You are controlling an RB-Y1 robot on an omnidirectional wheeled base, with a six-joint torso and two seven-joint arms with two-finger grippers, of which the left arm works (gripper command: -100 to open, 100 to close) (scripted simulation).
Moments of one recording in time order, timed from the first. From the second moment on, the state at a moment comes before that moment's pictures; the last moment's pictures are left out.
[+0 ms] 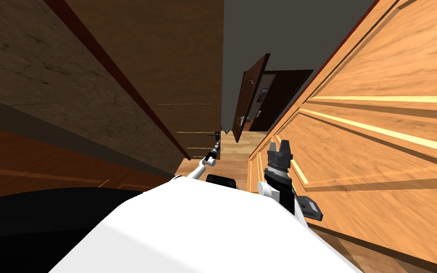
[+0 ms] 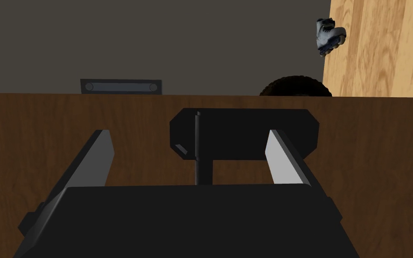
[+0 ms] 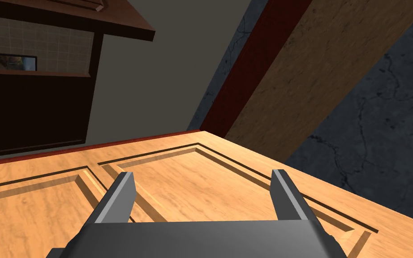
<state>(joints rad) -0.18 0.07 -0.39 -1.12 0.45 -0.37 -0.32</state>
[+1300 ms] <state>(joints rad) -0.30 0.12 -0.42 -0.98 0.70 -0.45 -0.43</state>
